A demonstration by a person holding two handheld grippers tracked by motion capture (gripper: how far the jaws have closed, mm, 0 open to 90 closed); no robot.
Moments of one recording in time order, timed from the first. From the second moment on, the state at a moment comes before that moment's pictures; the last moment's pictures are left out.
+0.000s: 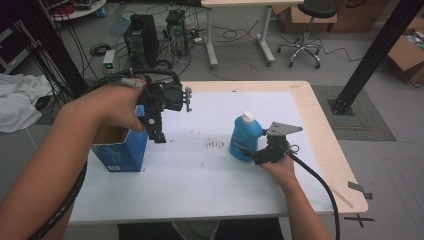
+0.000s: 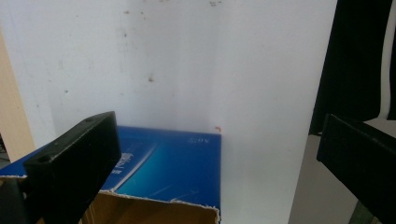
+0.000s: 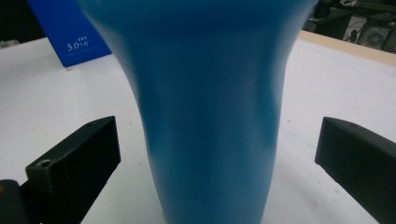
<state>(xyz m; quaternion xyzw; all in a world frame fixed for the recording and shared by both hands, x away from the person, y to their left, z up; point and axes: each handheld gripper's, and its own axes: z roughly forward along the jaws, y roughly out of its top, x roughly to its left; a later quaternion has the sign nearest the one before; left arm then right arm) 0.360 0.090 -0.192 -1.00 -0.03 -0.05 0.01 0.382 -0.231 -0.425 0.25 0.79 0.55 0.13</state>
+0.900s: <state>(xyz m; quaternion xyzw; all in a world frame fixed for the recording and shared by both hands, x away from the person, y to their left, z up) 0.359 0.092 -0.195 -1.00 -0.04 -0.05 0.02 0.382 -0.220 -0.437 0.26 0.77 0.55 0.16</state>
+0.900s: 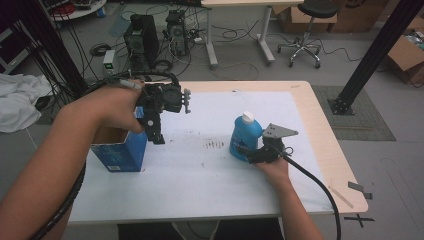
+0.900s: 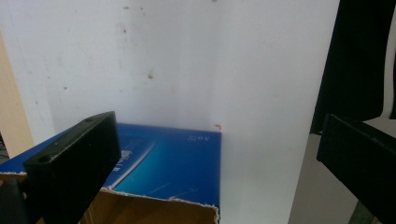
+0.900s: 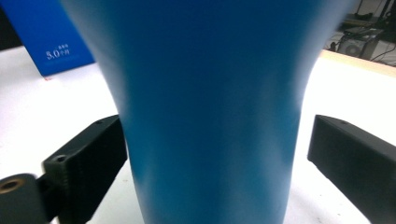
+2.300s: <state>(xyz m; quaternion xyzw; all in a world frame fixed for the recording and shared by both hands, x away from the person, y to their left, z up) 0.360 0.085 -0.199 -1.00 -0.03 -0.05 0.03 0.379 -0.216 -0.440 0.26 0.77 0.56 0.16</state>
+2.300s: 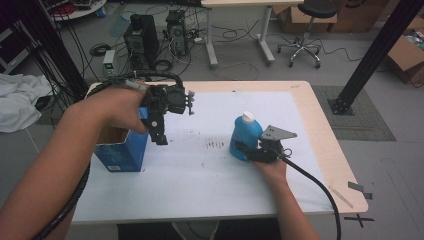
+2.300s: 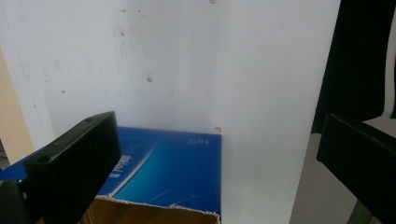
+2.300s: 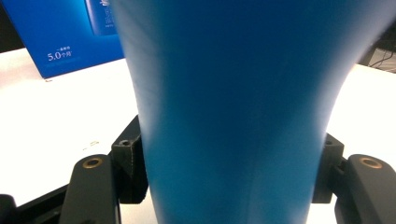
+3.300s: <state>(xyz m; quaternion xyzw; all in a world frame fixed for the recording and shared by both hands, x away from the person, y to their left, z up) 0.360 0.086 -0.203 -1.00 -0.03 -0.05 0.02 0.375 -0.226 -0.423 0.23 0.78 0.57 0.15</state>
